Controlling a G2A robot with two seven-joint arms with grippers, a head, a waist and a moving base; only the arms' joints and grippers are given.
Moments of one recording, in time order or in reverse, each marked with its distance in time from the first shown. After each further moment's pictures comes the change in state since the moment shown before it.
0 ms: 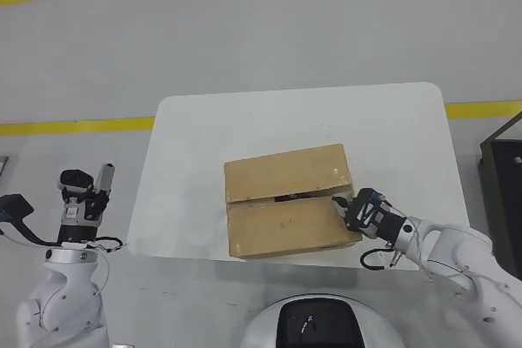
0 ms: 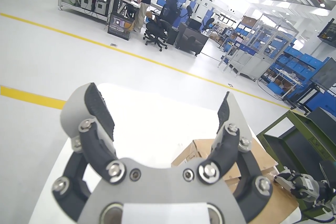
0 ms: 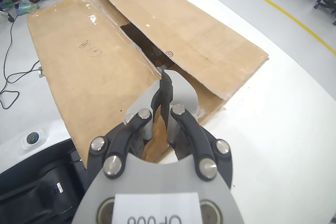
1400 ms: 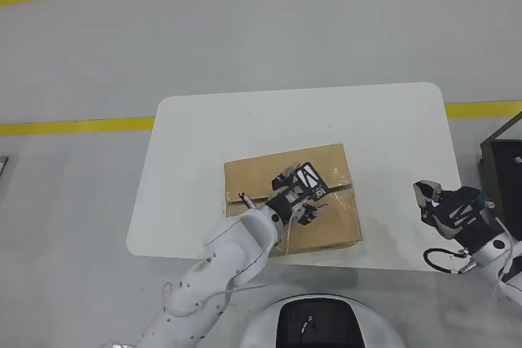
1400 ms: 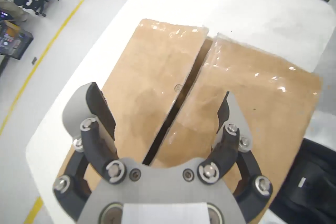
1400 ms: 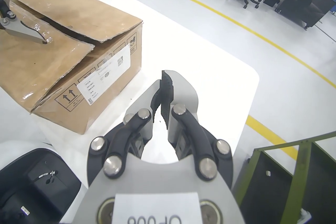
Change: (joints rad) left arm -0.535 -0.069 1.072 0.139 0.902 -0.063 -0.484; right arm -0.343 0.021 0.405 -0.152 -0.039 0.125 -0.173
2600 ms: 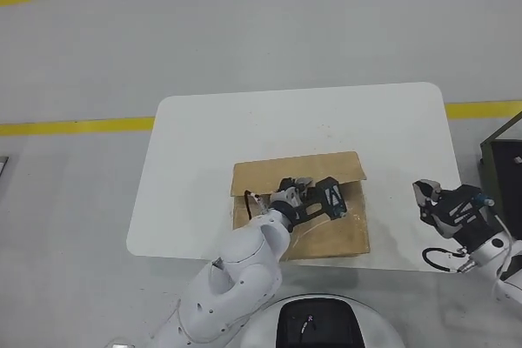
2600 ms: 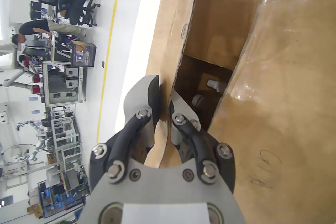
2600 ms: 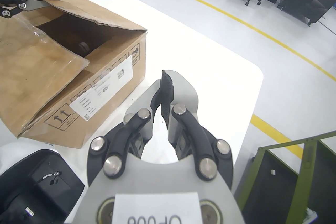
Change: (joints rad) left arm -0.001 -0.032 0.083 -0.089 0.425 -0.146 -0.106; right arm 0.004 -0.005 0.007 0.007 0.031 0.002 0.005
